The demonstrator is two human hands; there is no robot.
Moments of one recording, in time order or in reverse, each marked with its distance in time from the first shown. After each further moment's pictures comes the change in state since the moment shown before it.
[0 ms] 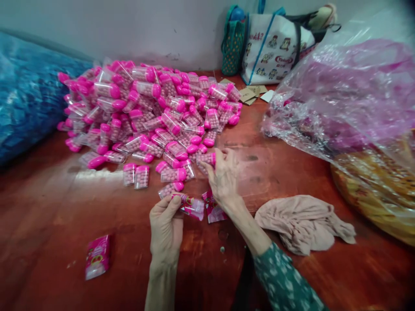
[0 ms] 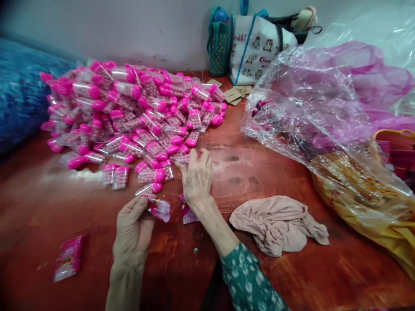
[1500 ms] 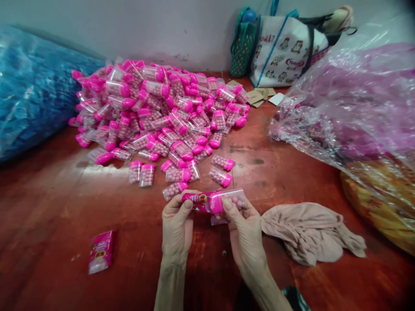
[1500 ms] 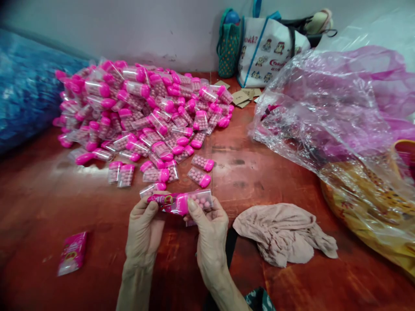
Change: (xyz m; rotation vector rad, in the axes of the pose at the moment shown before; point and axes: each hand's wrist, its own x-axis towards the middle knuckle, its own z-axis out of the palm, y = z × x) left_hand -0.007 -0.012 0.004 -0.008 -0.243 0.098; right_hand -0.080 -0.017 -0.040 1.538 0.010 0.813
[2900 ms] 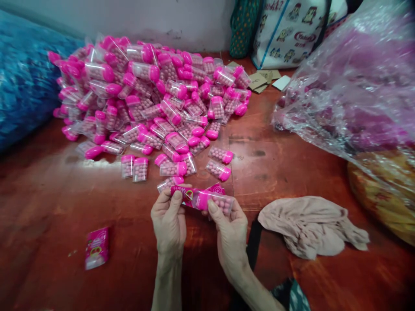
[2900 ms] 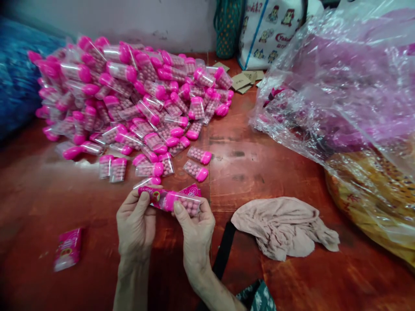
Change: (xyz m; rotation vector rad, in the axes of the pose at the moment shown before) left_hand 0.003 -0.004 -0.001 0.086 0.141 0.095; right_hand -0.004 0.037 -0.006 -0.060 0.025 -0.037
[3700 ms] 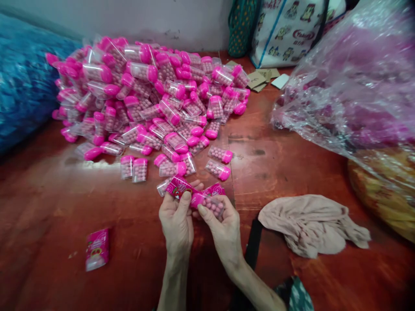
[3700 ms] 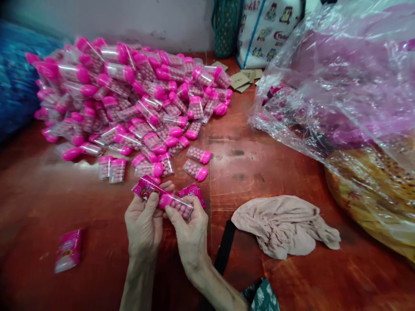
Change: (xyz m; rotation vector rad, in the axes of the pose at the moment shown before) left_hand -0.012 -0.004 0.011 0.025 -0.047 -0.107; right_hand 0.002 -0.001 -0.001 -0.285 -0.119 0.019
